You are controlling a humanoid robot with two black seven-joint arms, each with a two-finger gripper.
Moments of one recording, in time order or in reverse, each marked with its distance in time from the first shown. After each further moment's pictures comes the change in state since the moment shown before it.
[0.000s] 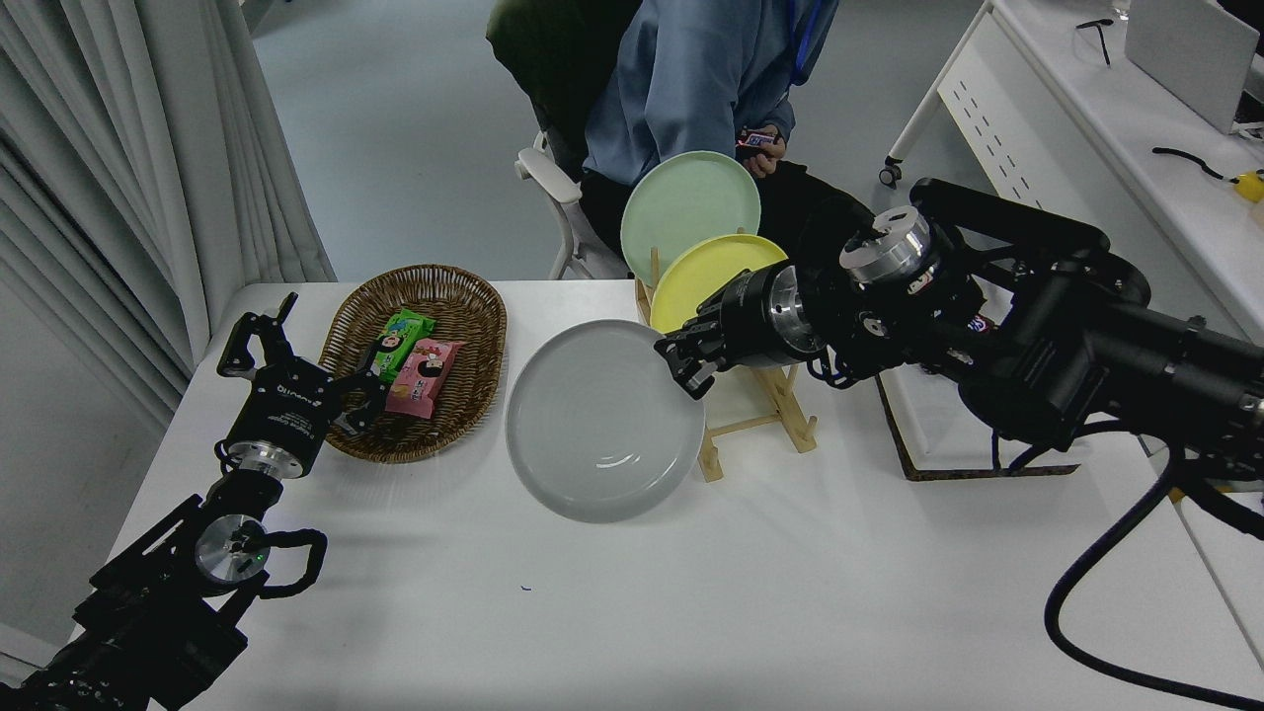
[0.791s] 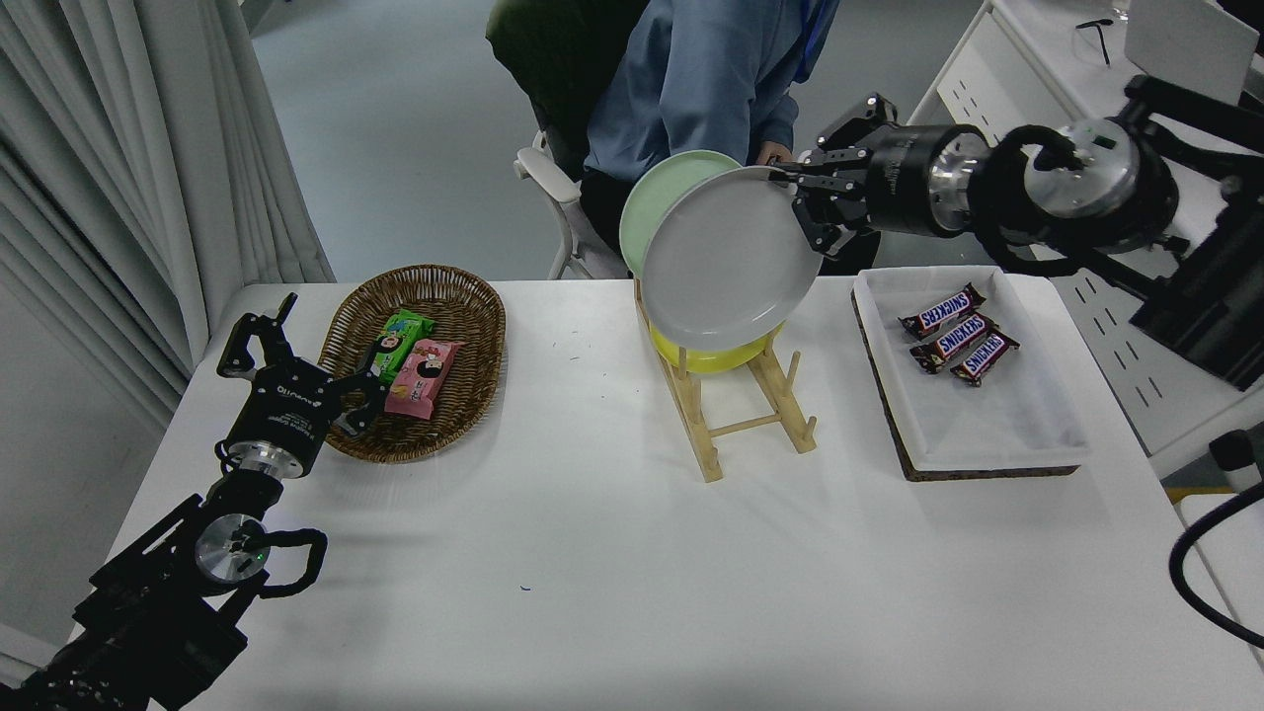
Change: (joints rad) left arm 0.000 0.000 0.000 0.000 0.000 0.000 0.000; right arm 0.095 -0.201 0.063 0.021 -0.555 0.355 -0.091
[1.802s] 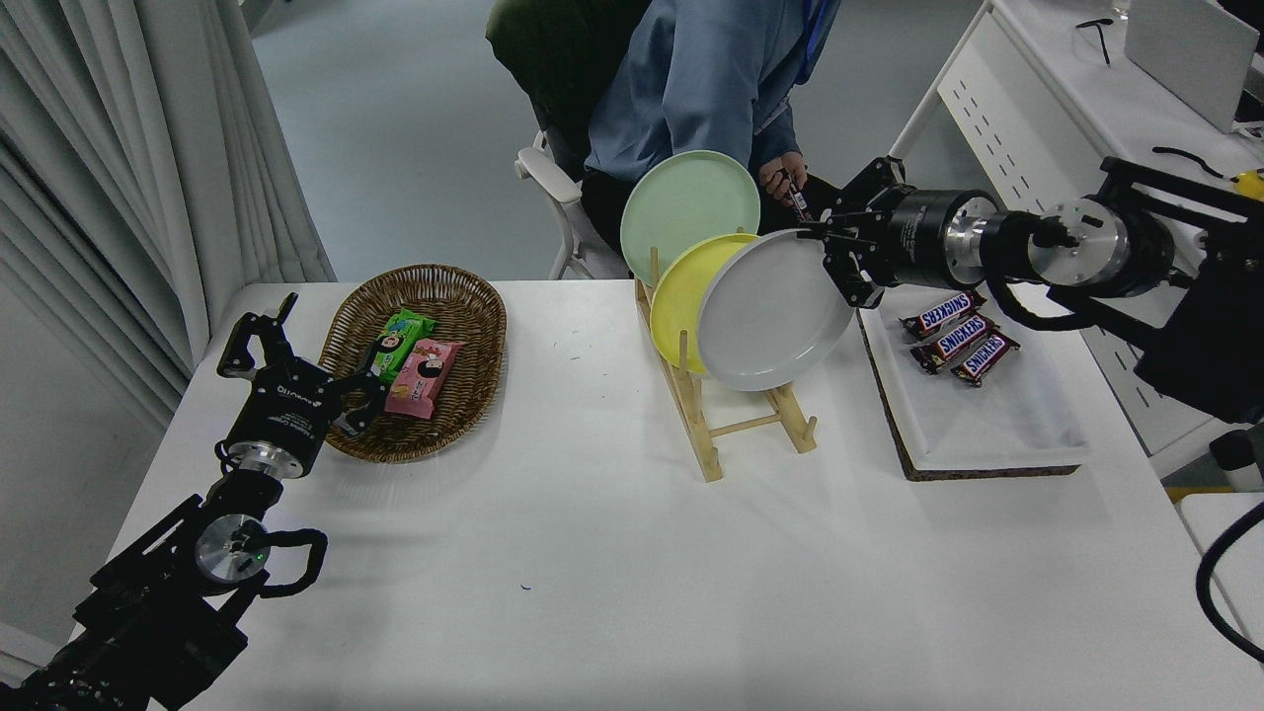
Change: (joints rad) left arm 0.000 0.000 0.000 0.000 0.000 0.000 0.000; right arm 0.028 -0.134 -0.189 -0.092 -0.158 0.325 0.000
